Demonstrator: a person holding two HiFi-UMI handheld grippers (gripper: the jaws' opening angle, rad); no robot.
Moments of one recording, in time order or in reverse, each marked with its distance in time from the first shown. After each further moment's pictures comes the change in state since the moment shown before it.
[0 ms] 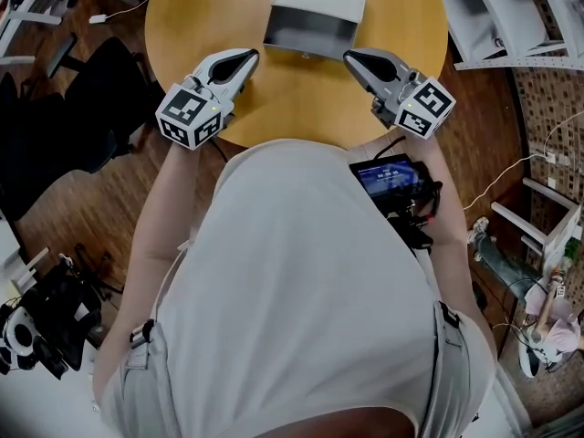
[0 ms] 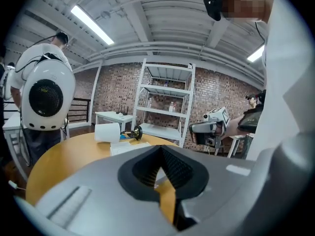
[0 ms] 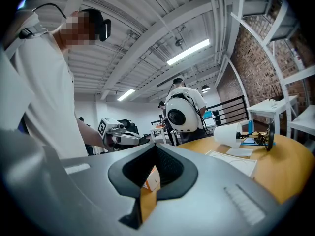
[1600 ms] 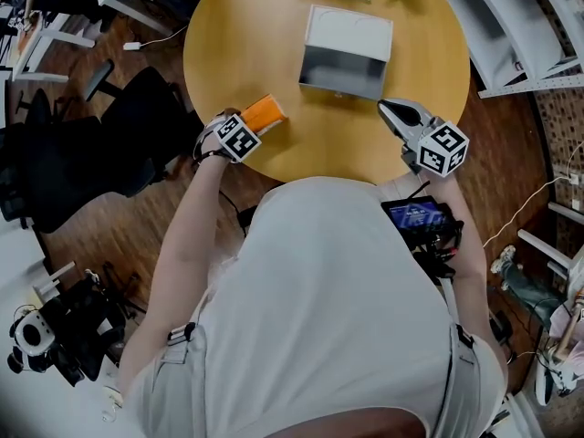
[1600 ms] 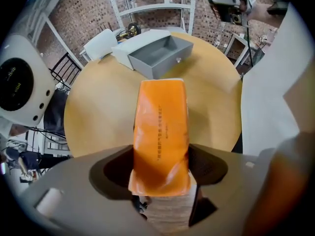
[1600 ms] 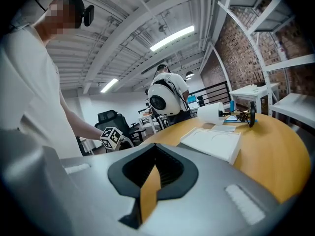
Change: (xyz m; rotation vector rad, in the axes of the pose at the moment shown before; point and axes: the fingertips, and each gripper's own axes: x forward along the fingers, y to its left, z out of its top) left arm -0.077 0.103 -0.248 0.287 1.160 0.098; right arm -0.008 -0.026 -0.050 0.128 0.148 -0.155
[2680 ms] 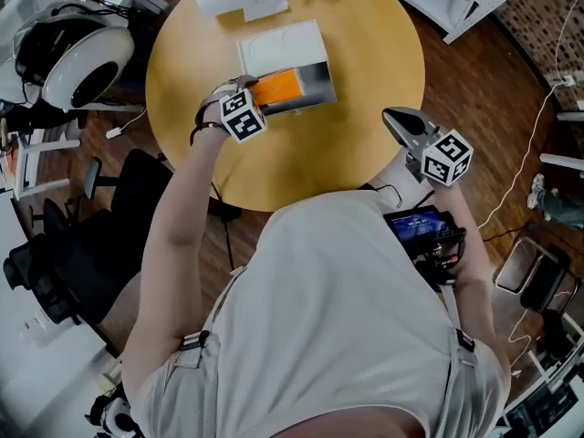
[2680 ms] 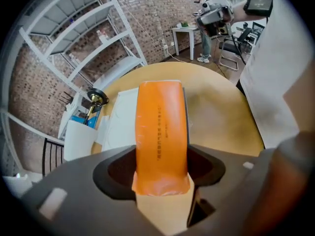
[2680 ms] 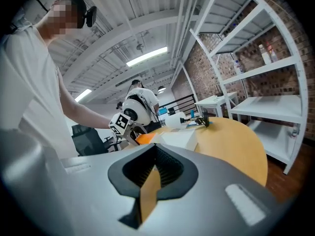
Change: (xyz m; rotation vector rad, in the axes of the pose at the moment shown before) left arm -0.053 0.012 0.274 0.693 -0.202 0.037; right arm -0.148 -0.027 -0.015 0.117 -0.181 -0.328
